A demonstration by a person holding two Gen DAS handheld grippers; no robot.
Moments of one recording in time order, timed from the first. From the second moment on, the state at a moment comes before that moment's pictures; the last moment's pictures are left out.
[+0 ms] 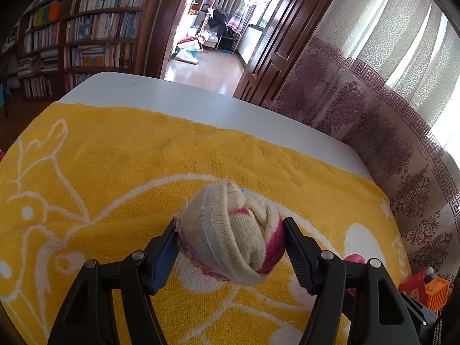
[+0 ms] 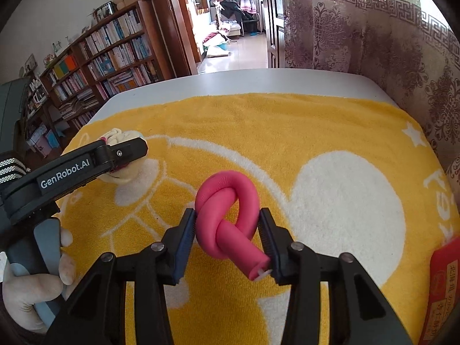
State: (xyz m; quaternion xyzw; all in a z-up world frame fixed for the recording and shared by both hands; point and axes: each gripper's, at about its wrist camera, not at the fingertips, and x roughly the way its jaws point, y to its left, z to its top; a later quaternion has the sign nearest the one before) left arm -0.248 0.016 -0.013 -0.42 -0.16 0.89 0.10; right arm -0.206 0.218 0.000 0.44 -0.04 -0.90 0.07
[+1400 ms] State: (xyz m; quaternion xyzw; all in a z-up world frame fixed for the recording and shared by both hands) left arm -0.209 0.097 0.009 -0.41 -0.07 0.89 0.19; right arm -0.065 0.495 0.035 0.39 -0.18 -0.88 -0.18
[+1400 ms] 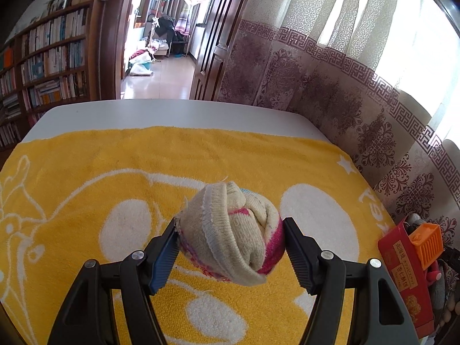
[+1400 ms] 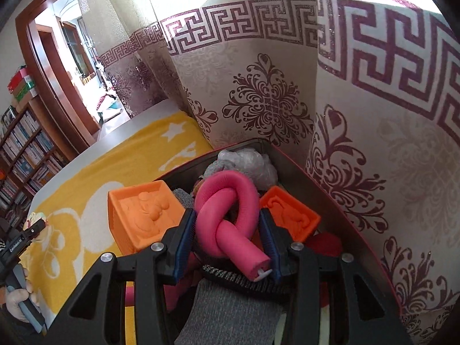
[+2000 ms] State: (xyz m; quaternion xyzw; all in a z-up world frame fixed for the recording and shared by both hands) left arm -0.195 0.104 0.024 -0.39 -0.07 0.89 0.21; right arm -0.013 0.480 0.077 0.32 -0.17 -0.91 -0.19
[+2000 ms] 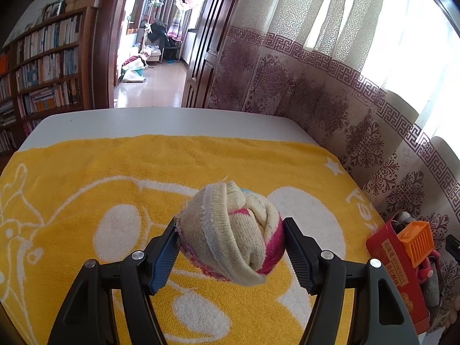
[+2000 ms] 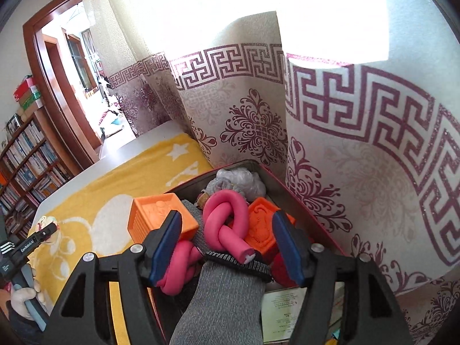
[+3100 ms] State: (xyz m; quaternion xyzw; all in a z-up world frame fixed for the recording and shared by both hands) left arm -0.041 0.254 0.081 -0.35 0.02 0.84 0.42; right arm 0.072 0.476 0.082 0.26 -0.11 -0.94 -0.19
